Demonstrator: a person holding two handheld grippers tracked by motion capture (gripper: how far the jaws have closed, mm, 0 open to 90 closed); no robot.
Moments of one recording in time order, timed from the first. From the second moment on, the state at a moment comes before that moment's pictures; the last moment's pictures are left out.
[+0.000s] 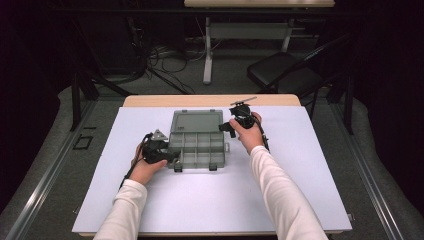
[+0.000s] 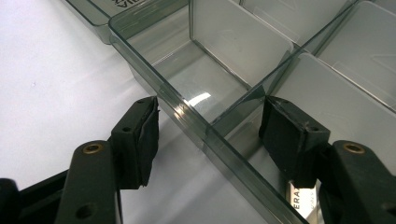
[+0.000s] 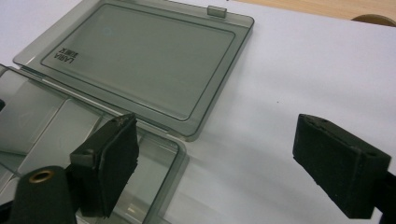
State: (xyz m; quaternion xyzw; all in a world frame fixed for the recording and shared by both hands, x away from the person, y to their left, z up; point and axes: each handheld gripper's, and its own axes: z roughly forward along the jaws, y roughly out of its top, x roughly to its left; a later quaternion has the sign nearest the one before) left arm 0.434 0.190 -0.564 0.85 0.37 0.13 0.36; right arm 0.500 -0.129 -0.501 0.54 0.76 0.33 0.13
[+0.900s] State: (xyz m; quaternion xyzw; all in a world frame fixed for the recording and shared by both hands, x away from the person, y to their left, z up) left arm 0.433 0.189 -0.563 0.85 0.38 0.13 0.35; right arm 0.526 -0.110 -0.503 0.56 0.76 0.32 0.13
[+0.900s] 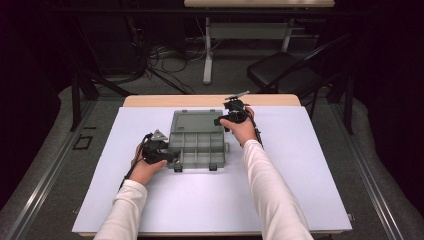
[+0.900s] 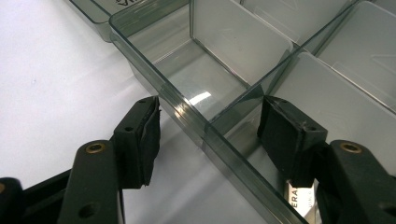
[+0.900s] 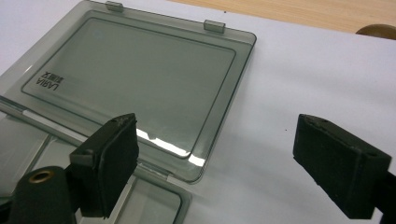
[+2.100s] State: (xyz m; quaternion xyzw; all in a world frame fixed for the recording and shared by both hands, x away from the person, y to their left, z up) left arm 0.430 0.186 -0.562 0.85 0.38 0.14 0.35; right arm 0.534 -0.101 -0.534 0.60 0.71 0.35 0.07
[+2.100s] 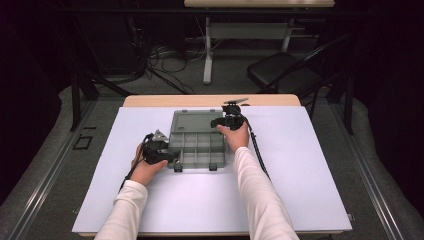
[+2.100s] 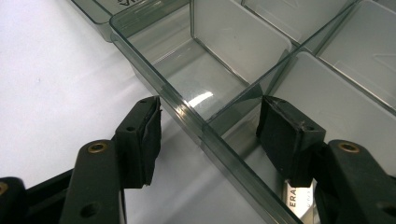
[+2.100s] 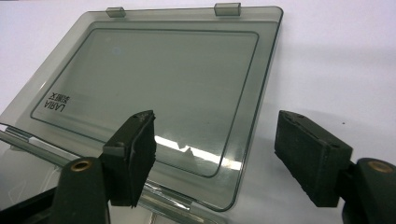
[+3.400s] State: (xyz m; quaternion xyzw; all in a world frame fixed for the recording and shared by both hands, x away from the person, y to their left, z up) left arm 0.430 0.186 -0.562 0.85 0.38 0.15 0.34; right arm 0.530 -0.098 -0.549 0.61 0.71 0.36 0.05
